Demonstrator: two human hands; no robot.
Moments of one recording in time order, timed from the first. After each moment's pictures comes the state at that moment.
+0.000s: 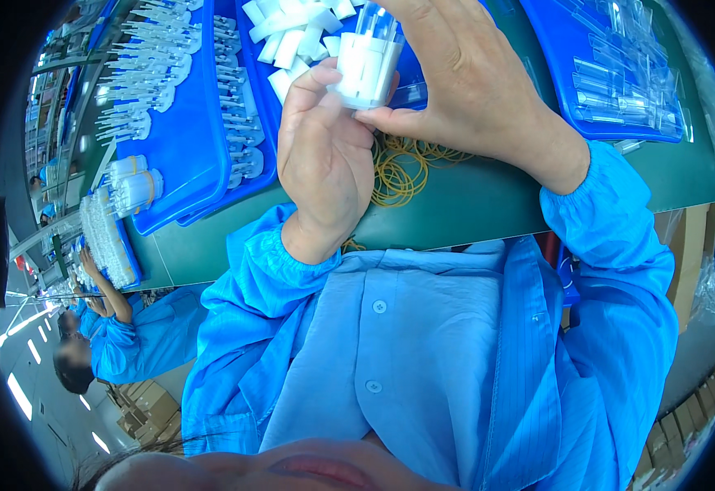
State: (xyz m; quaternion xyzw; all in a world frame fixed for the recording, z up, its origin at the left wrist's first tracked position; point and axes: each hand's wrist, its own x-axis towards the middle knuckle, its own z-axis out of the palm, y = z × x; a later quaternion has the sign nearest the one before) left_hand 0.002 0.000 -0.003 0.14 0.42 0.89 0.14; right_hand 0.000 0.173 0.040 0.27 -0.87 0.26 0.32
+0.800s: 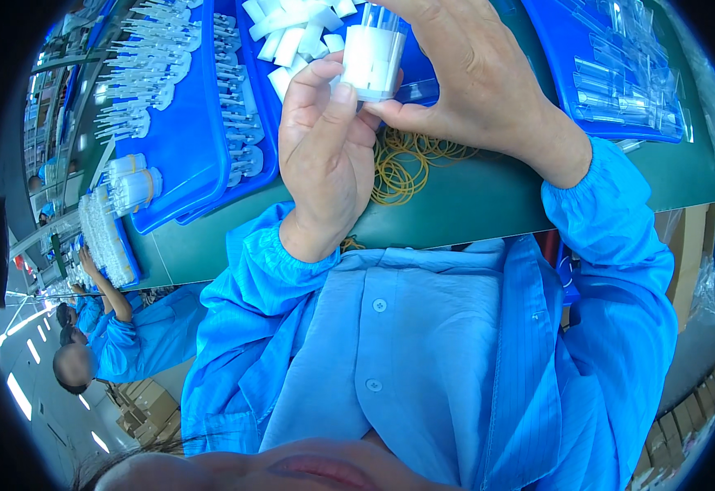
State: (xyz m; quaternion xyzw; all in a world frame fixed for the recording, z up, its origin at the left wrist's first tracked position) left_hand 0.002 0.002 -0.001 0.14 0.41 0.89 0.16; right_hand 0.000 0.179 0.044 0.28 -0.87 0.25 0.31
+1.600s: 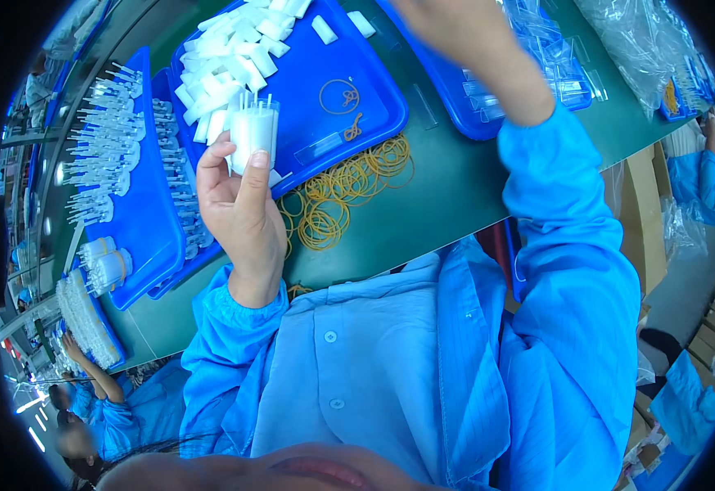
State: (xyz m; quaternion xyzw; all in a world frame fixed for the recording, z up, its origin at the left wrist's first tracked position) left_hand -0.009 -0.002 -0.001 0.17 0.57 0.81 0.01; right_hand -0.021 0.278 0.070 0.09 -0.93 0.11 0.34
